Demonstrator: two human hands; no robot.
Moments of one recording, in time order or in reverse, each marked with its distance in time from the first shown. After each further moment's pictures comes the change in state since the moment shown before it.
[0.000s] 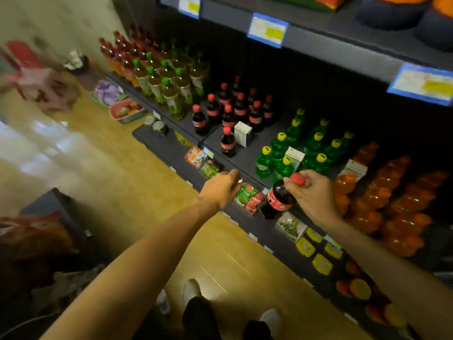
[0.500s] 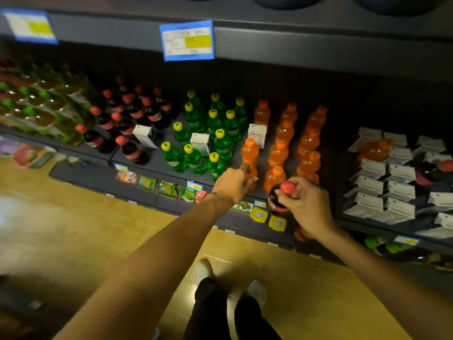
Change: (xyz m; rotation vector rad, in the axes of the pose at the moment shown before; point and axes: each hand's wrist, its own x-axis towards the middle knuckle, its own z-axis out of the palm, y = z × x) left_hand 0.057 0.223 0.143 0.059 -0.247 0.291; right_hand -0.083 0.141 -0.158 -0.087 0.240 0.174
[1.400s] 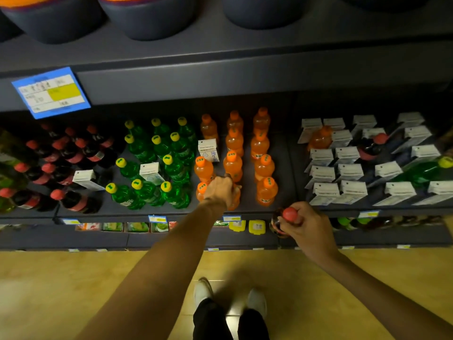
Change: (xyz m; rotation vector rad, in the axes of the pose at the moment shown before) left_hand 0.068 0.066 0.036 0.208 -0.237 -0.003; right_hand -0.037 0.076 -0.046 -0.225 0.193 0.179
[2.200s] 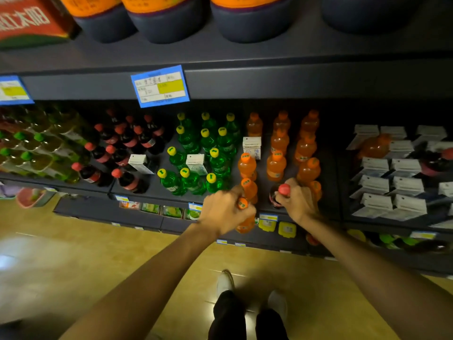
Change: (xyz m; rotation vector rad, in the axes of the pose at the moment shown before) left_hand -0.107 -0.070 -0.044 -0.152 0.202 0.004; right_hand 0.072 -0.067 0.093 -0.176 -0.281 -0.017
